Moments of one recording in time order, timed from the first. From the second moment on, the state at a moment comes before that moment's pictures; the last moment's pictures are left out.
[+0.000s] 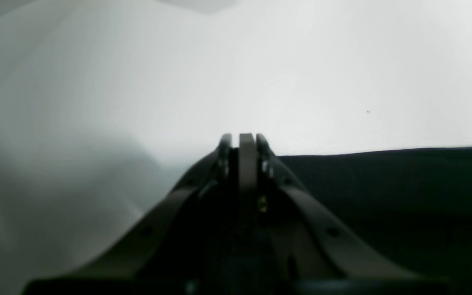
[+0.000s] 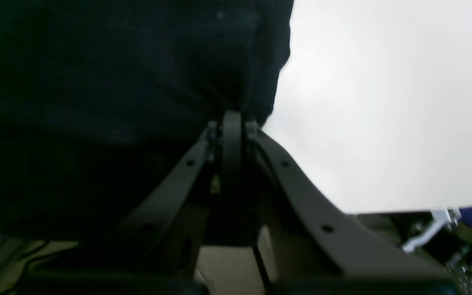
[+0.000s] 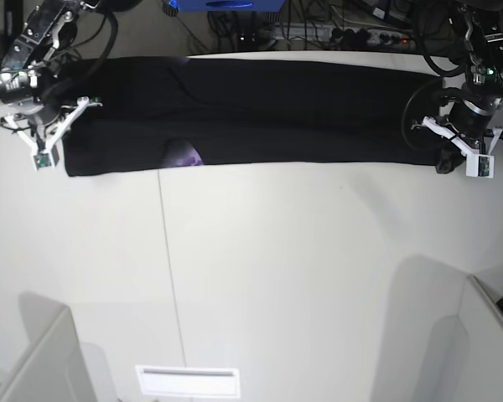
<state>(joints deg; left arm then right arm) 26.8 -20.8 -28.8 109.9 -30.1 -16.9 40.0 -14.2 1.7 36.2 115.0 9.5 38.7 -72.9</state>
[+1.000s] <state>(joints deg) 33.8 -21.6 -28.4 109.9 -30.1 -16.9 39.7 -16.3 -0.8 36.2 114.1 9.0 40.2 -73.8</state>
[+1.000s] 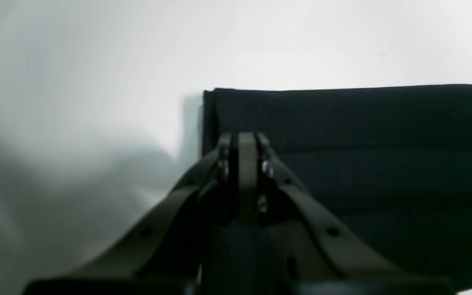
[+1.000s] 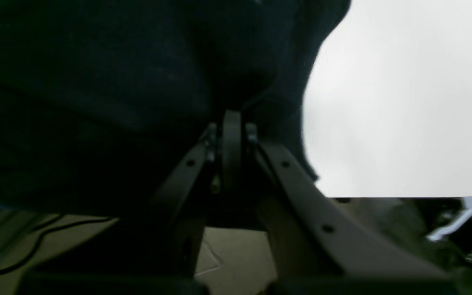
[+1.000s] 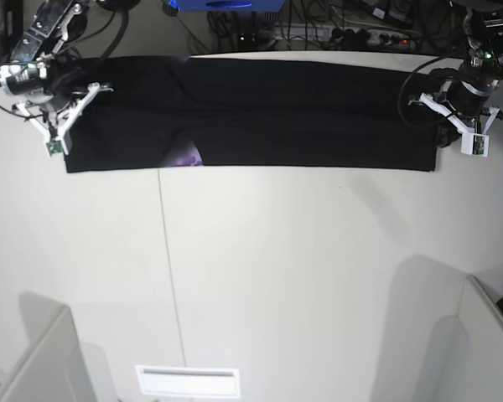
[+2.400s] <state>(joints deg) 34.2 -17.3 -31.2 109.4 -30.3 -16.7 39.9 -18.5 0.1 31.5 114.1 9.2 40.2 -62.3</state>
